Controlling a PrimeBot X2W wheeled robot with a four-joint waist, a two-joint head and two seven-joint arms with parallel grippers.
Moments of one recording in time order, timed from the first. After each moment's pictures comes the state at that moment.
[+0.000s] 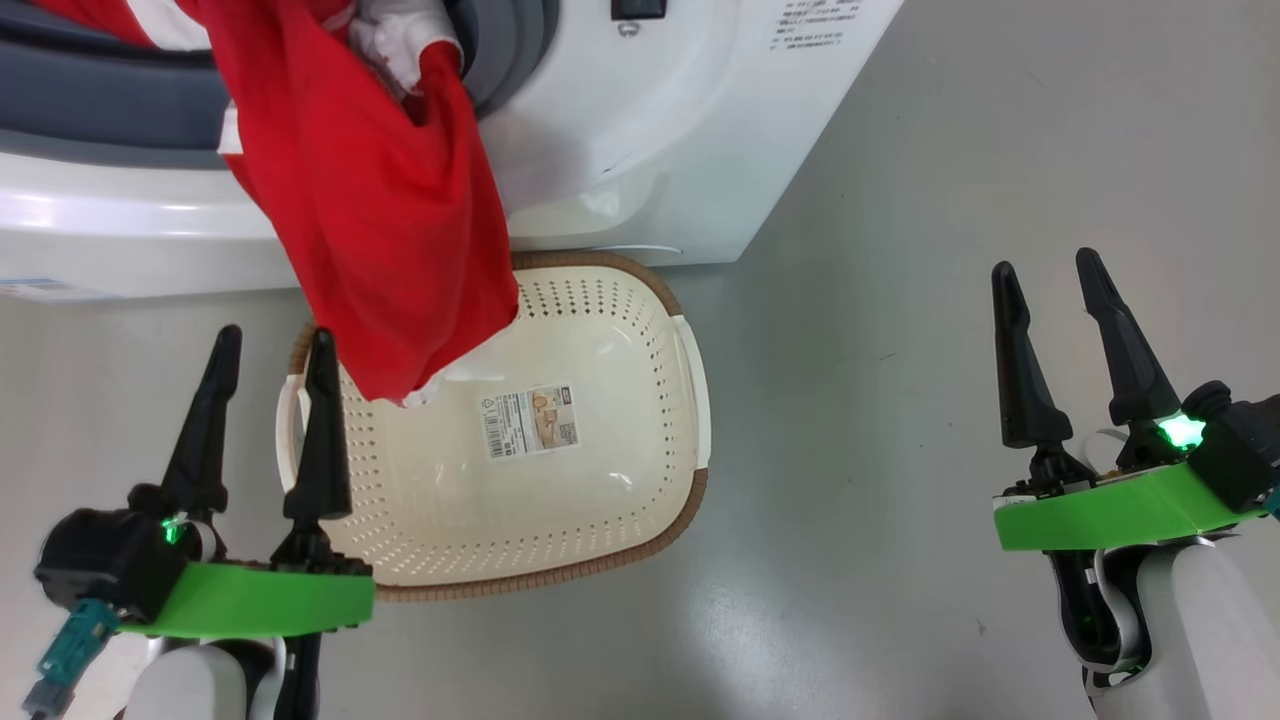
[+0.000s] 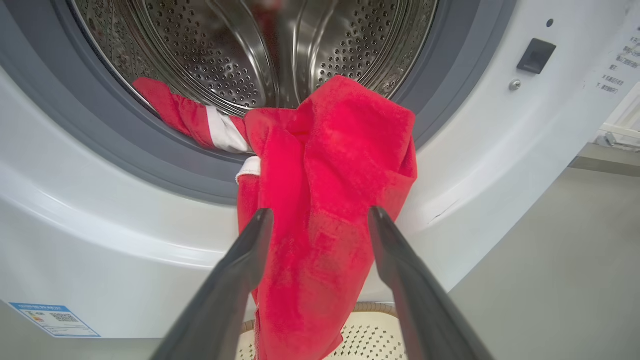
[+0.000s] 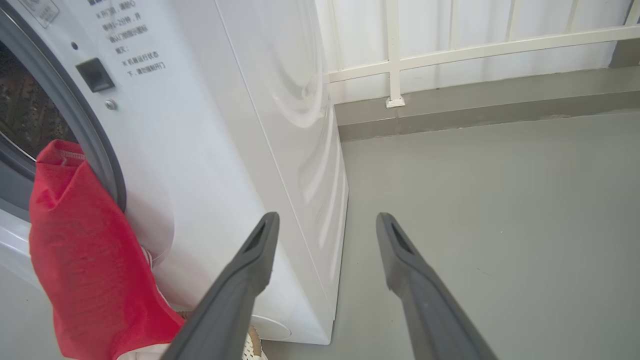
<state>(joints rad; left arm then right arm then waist) -0.26 0.04 0.05 0.08 -0.25 -0.13 -0.26 -0.24 -0.05 -0.01 0.08 0.34 0.12 -0.26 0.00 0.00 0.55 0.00</state>
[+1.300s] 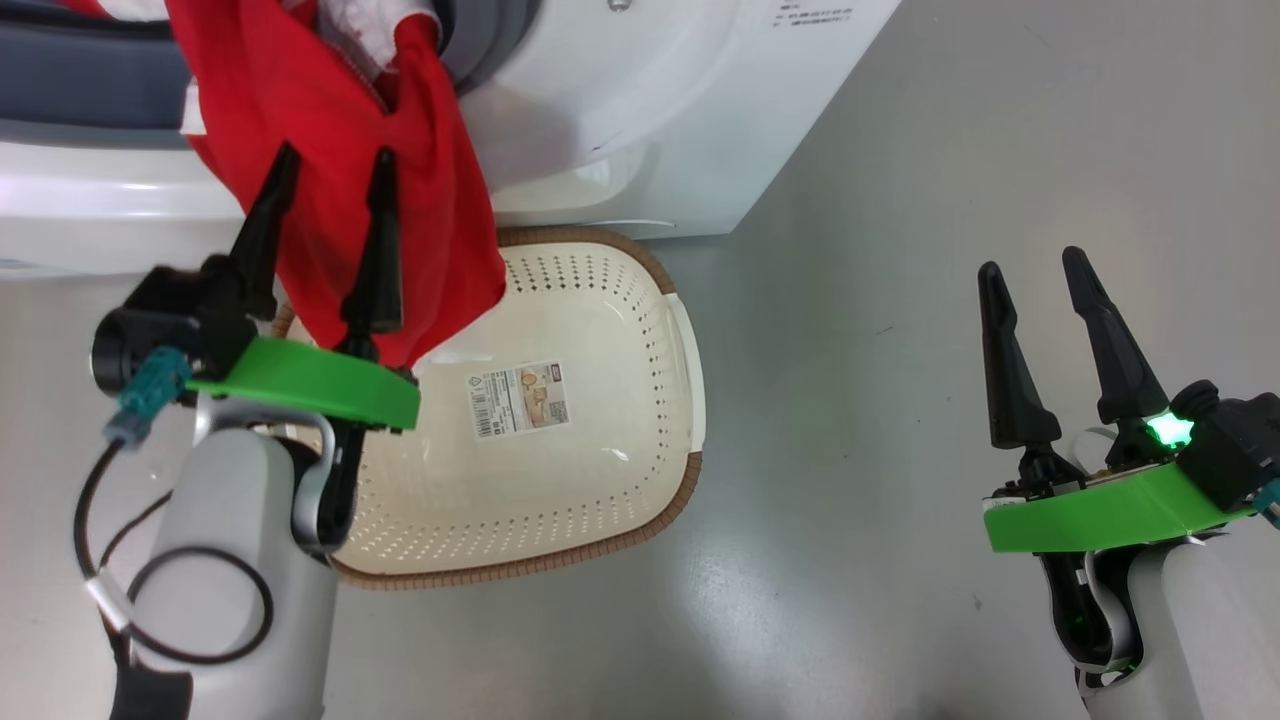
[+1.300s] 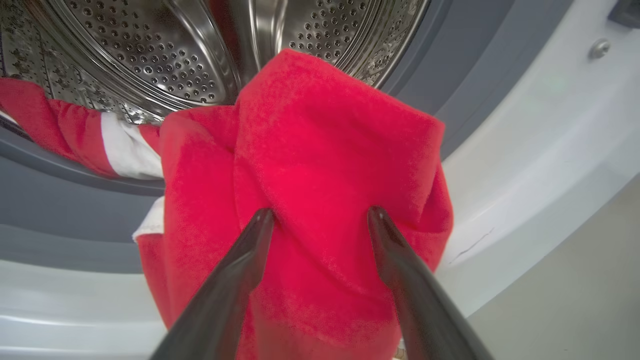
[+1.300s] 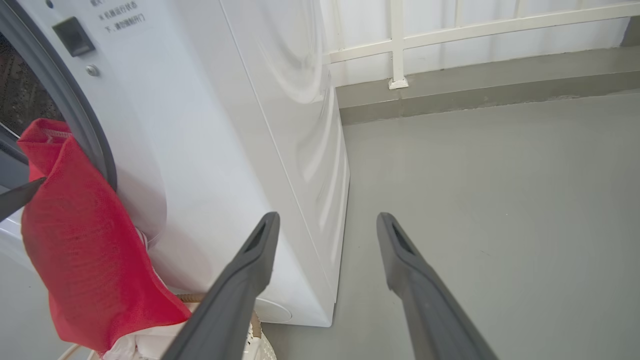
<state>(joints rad) -0.67 0.03 -0.04 0.45 -0.20 -0.13 -0.26 -0.25 -0.05 0.01 0.08 0.34 0.12 -0.26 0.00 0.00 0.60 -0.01</state>
